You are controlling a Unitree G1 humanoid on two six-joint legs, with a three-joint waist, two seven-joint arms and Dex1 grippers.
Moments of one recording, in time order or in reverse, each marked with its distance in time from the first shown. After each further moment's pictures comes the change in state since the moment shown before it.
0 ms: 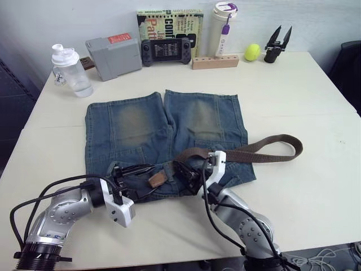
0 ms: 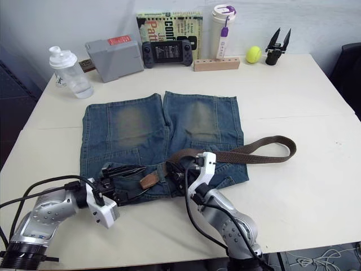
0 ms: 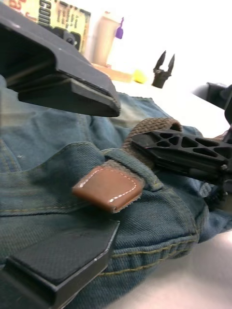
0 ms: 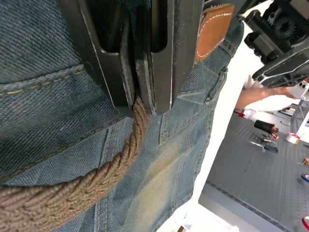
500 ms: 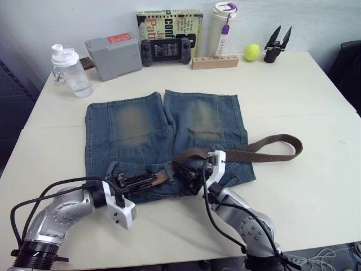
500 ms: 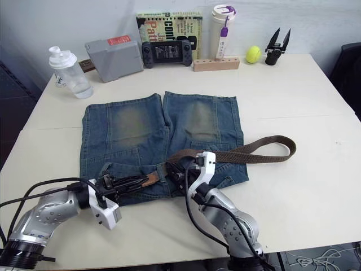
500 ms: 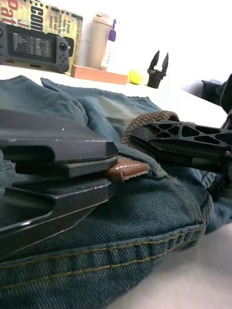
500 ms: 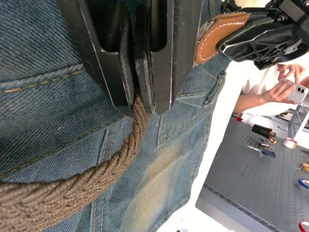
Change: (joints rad) left arm 0.002 0.040 -0.047 0.004 0.046 -0.007 0.068; right arm -0.008 0.000 -0.023 0.000 -0.004 0.036 0.023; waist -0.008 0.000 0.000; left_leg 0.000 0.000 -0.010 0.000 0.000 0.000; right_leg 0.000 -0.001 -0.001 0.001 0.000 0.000
